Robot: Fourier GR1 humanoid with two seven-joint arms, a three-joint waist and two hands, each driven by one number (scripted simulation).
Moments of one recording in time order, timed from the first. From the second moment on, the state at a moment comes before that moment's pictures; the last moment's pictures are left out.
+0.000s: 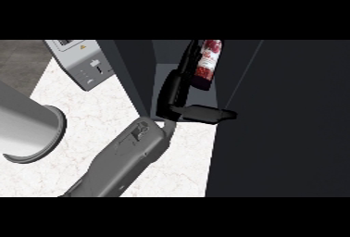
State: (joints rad) left arm -0.78 0.01 -0.54 -1.08 0.57 0.43 -0.33; right arm -0.59 -0.23 -0.06 -2.40 -0.23 -0.10 0.94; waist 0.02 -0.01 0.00
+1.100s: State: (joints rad) left arm -0.15 0.18 -0.88 -1.90 0.46 0.67 -0.27; right arm -0.60 -0.23 0.02 -2.41 -0.16 -0.15 0.96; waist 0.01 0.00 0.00
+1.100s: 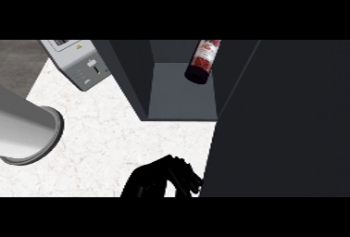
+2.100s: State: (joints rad) left arm 0.30 0.69 -0.48 -2.18 0.78 0.18 -0.48; right arm -0.68 -0.04 0.42 -2.37 -0.17 -0.14 1.01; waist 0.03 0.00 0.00
